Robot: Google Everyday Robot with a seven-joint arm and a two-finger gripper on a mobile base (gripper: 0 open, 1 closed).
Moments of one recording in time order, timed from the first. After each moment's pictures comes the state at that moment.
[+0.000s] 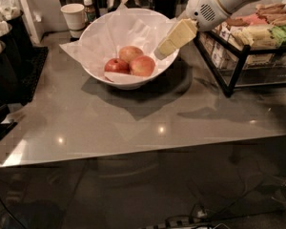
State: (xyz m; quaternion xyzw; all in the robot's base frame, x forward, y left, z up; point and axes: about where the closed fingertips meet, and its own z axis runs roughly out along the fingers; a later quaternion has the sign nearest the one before) arm 0.620 -0.085 0.971 -0.50 0.78 0.17 0.32
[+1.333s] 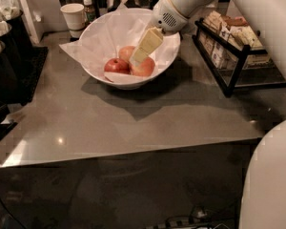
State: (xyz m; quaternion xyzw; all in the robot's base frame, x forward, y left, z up) arm 0.657 -0.017 0.930 -0.57 0.75 0.18 0.27
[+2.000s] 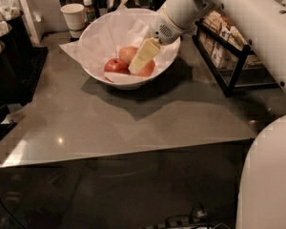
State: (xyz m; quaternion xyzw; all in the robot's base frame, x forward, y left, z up) arm 0.665 -0.009 0.900 -0.58 0.75 0.19 0.26
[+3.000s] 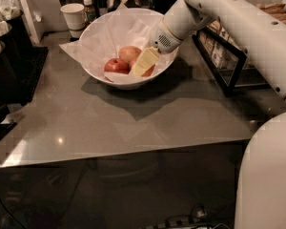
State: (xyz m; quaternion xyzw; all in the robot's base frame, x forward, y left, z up) arm 0.673 -0.011 0.868 -0.55 0.77 0.20 0.26
